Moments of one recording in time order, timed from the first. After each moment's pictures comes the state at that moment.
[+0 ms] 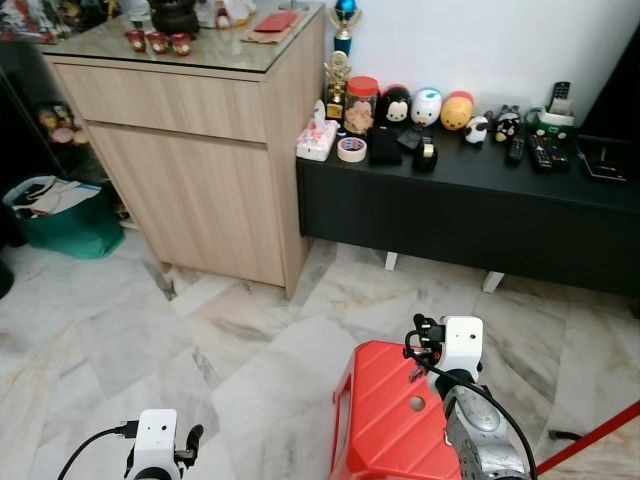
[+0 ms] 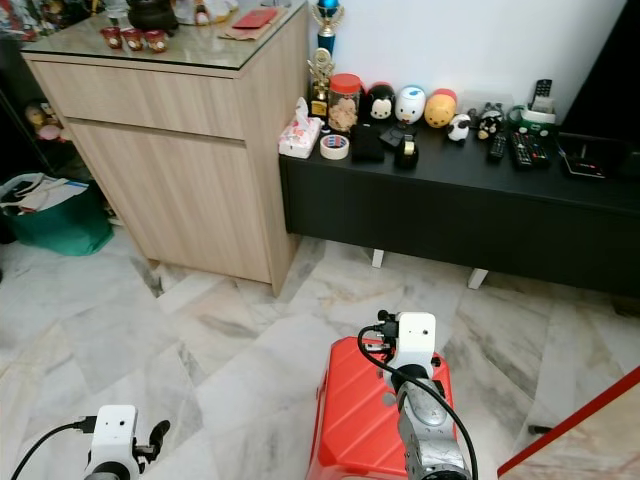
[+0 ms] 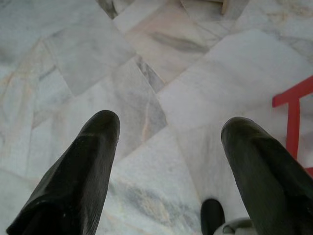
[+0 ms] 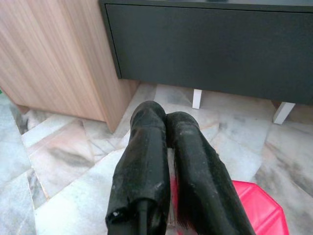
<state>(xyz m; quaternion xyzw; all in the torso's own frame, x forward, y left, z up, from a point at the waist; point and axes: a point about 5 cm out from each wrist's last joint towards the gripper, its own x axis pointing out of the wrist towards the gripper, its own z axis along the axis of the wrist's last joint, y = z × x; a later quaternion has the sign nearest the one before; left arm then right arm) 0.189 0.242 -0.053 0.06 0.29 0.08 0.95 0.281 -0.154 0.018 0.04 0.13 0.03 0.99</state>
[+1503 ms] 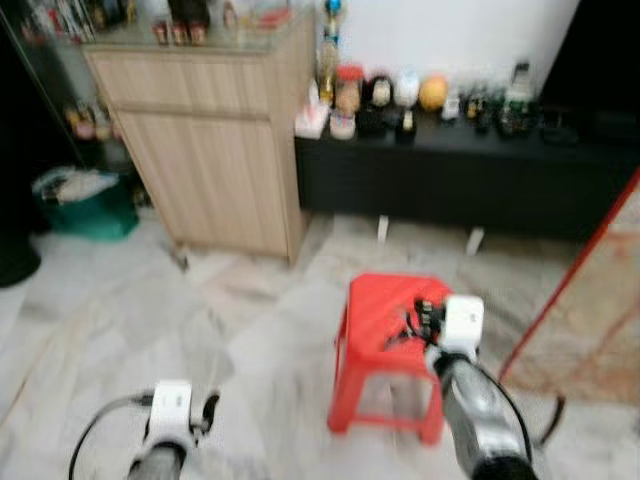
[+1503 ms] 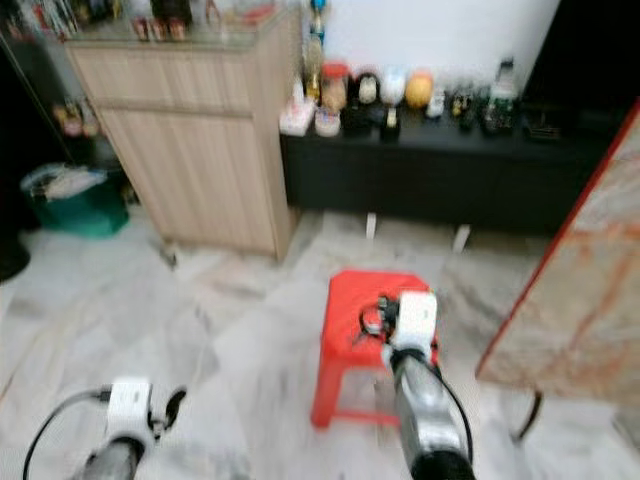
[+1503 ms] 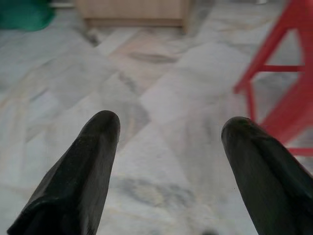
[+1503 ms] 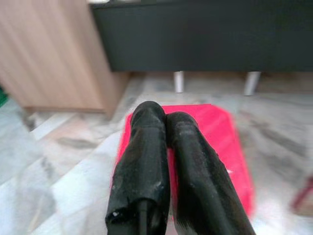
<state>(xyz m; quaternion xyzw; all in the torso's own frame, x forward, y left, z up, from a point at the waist) 0.223 0.221 -0.032 0.06 0.21 0.03 0.98 0.300 -0.158 0.032 0.06 0.12 0.01 0.99</state>
